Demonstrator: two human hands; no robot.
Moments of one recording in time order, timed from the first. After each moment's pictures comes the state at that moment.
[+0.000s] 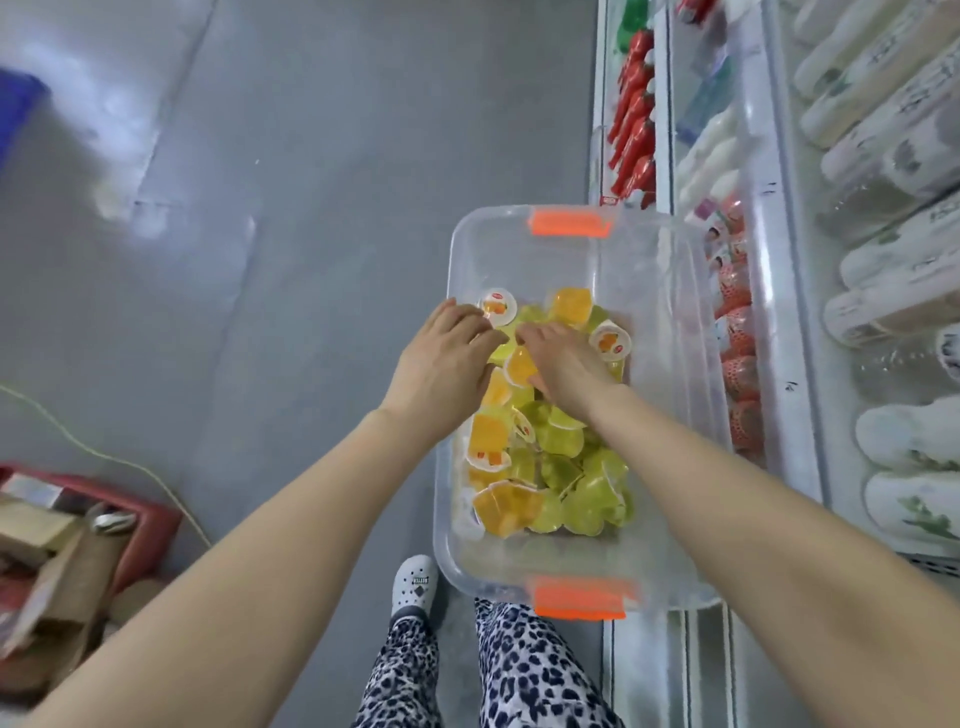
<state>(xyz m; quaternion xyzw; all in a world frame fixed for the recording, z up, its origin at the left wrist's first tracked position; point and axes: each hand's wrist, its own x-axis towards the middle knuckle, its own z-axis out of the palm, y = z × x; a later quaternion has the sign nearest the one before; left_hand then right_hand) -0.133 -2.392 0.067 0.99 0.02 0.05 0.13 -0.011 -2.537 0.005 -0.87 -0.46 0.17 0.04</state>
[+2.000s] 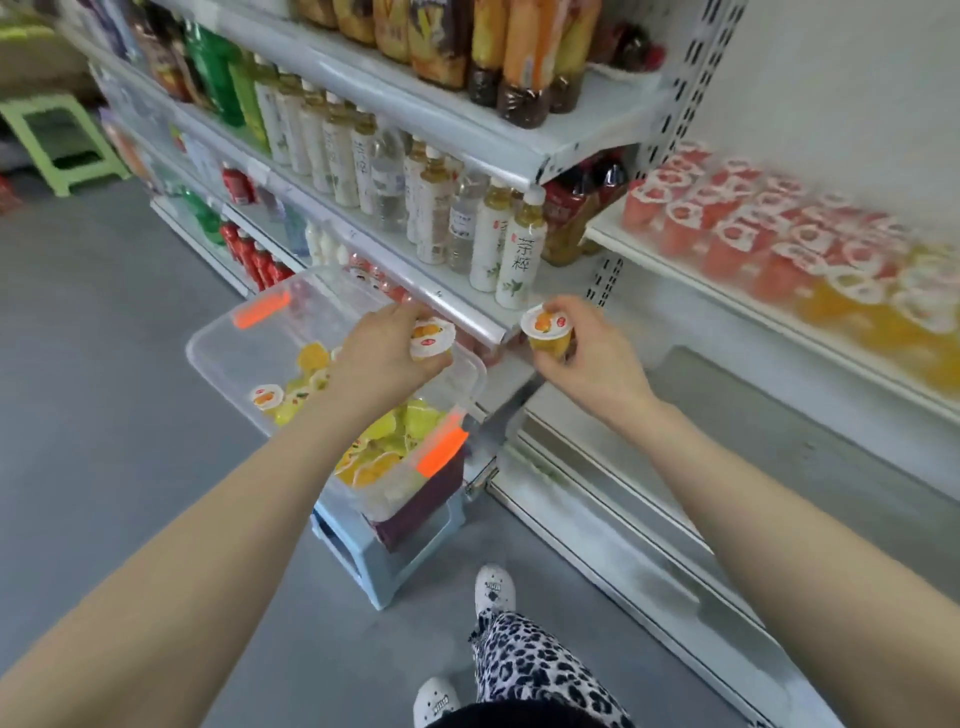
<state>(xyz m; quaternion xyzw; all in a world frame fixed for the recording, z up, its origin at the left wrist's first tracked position) -0.203 -2.517 0.202 0.92 -0.27 0.03 0.28 -0.302 -2.745 0.207 -0.95 0.07 -0.18 0.25</state>
